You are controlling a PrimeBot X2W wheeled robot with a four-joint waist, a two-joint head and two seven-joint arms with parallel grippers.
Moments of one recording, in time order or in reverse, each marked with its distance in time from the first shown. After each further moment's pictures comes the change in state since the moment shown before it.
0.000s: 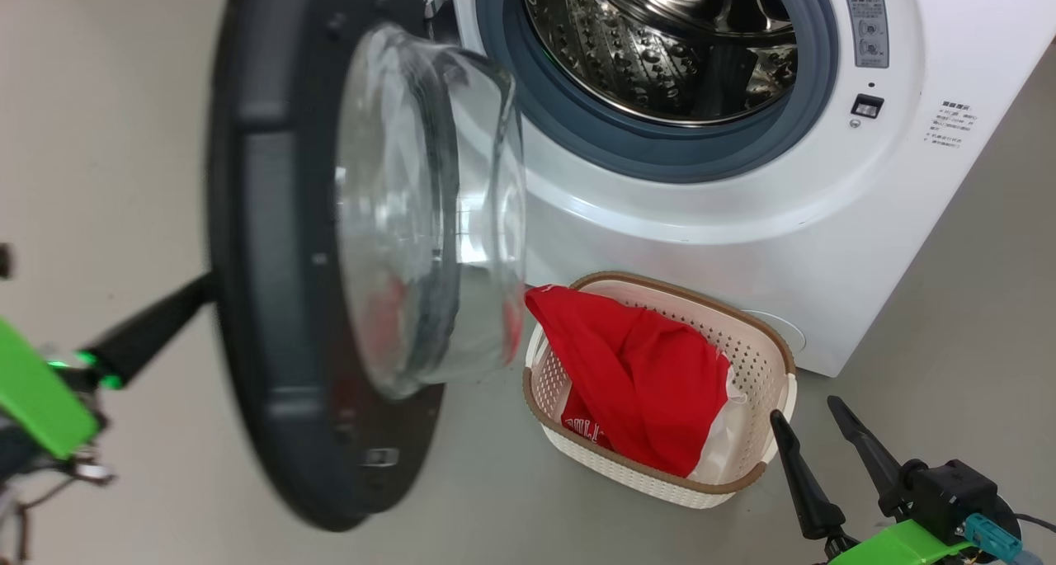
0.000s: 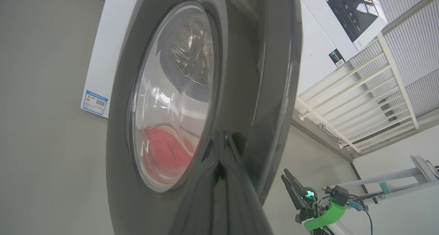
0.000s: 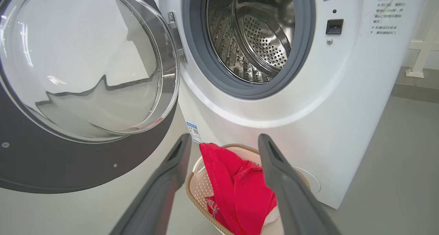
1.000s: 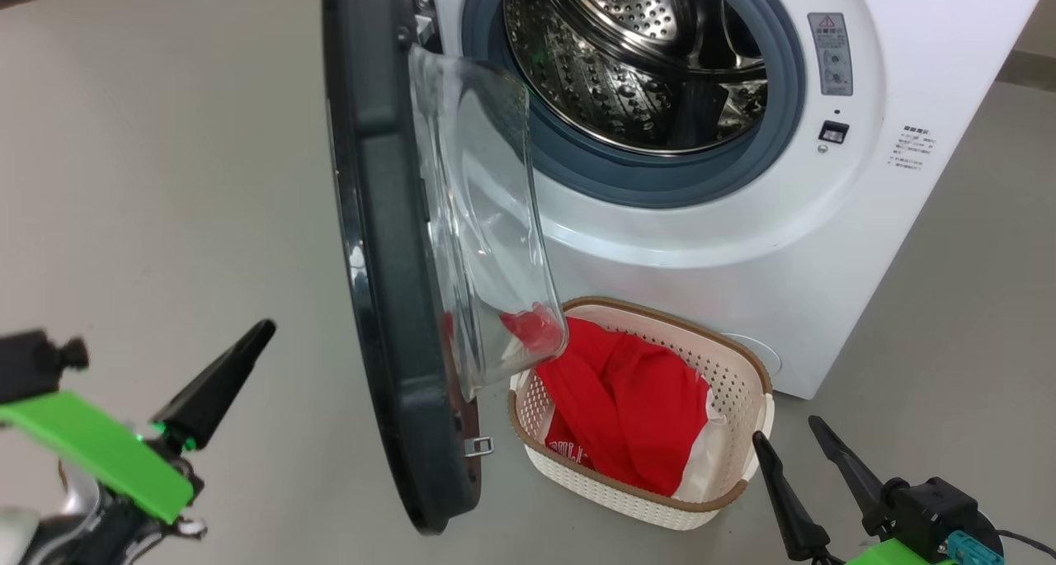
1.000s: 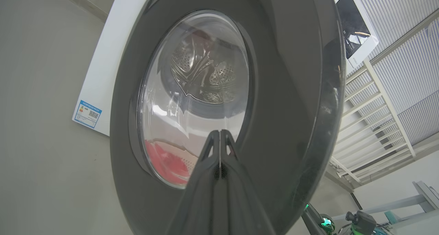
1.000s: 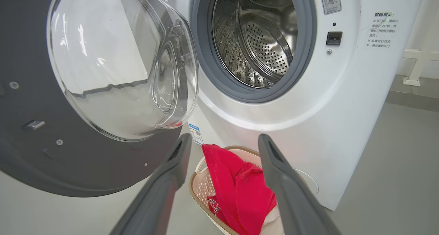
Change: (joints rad) left arm 0.101 -0.007 -0.223 -0.002 0.054 -0.001 -0.456; right arm 0.027 0.011 0.027 -0.003 -0.006 0.000 0.000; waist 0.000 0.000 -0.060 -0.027
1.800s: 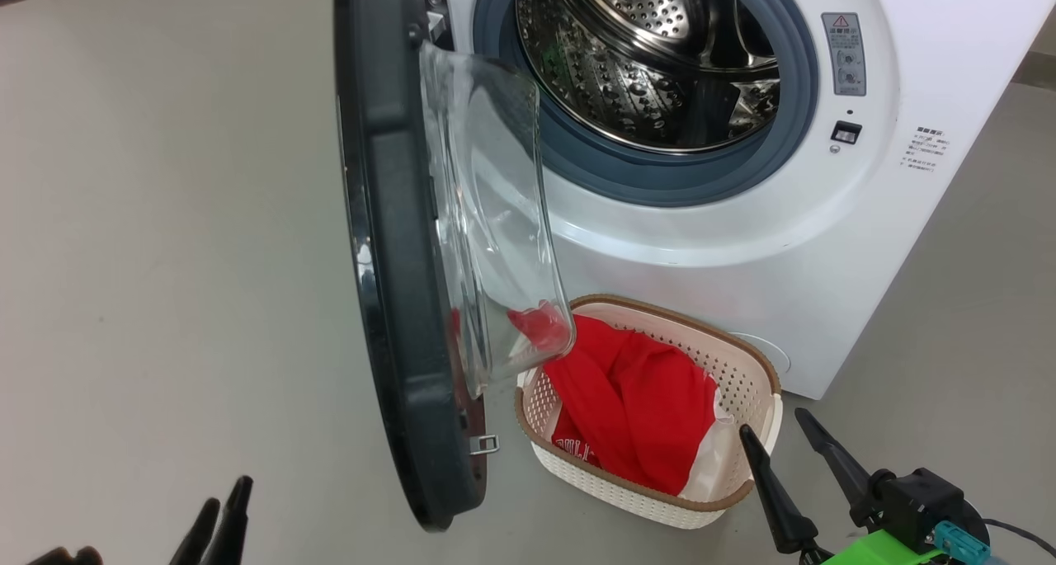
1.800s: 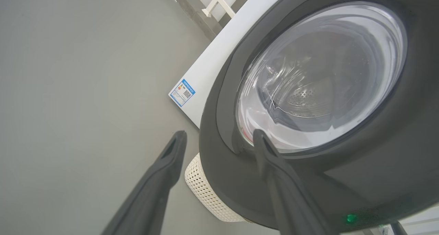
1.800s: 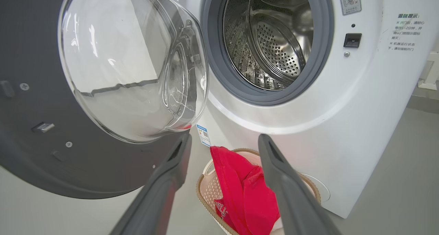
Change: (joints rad) left arm 0.245 -0.108 -0.082 0.276 0.085 0.000 -0.461; right arm -0.029 -0.004 0.033 0.012 0.010 0.000 0.000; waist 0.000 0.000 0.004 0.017
